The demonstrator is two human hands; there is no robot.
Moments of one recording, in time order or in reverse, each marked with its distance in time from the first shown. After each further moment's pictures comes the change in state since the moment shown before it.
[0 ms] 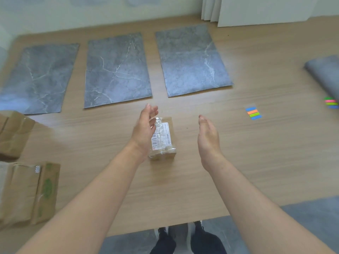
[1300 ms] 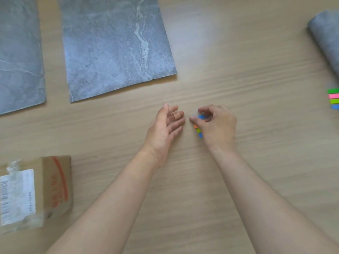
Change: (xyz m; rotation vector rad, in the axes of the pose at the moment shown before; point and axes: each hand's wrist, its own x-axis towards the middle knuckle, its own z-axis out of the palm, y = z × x) left_hand 0.181 -0.129 0.342 -0.135 -0.057 -0.321; right_hand 0.333 0.053 -0.228 -0.712 0.124 -0.306
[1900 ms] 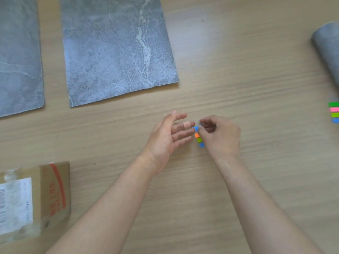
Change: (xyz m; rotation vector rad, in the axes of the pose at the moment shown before) left_hand 0.000 0.016 0.006 0.022 -0.089 -0.078; right_hand 0.001 -0.005 -0.015 -0.042 -0.098 0.042
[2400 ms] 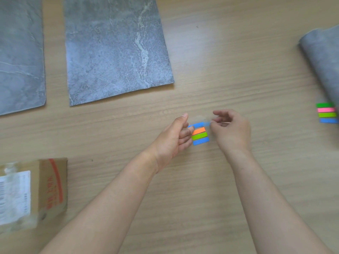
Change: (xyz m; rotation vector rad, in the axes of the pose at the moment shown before) left_hand -0.007 -0.008 0.022 0.082 -0.059 -0.143; right_hand 0.008 0.013 -0.036 0.242 0.091 0.169
